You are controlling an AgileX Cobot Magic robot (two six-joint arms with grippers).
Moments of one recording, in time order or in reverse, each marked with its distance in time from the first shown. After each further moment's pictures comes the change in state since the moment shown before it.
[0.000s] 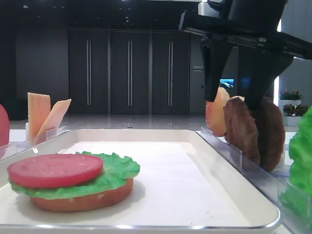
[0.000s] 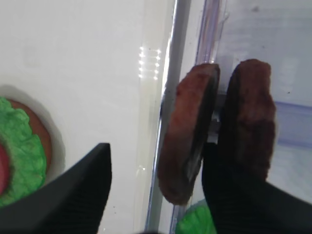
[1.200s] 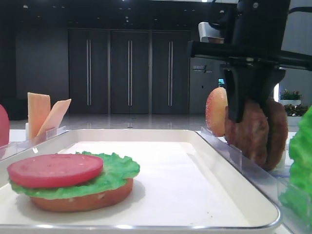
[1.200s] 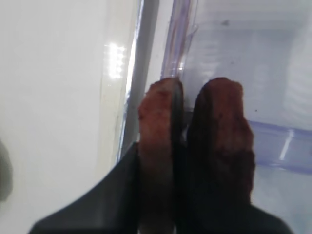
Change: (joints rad) left arm 0.000 0.000 0.000 0.000 0.000 0.000; right arm 0.000 0.056 -0.002 -0.115 -0.022 0.013
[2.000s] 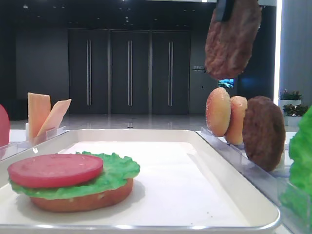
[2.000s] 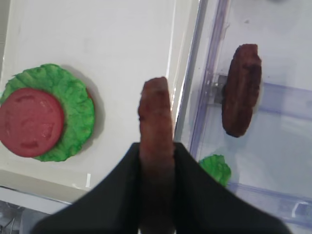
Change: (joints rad) left arm 0.000 0.000 0.000 0.001 0.000 0.000; right arm 0.184 -0.281 -0.052 -0.068 0.184 0.197
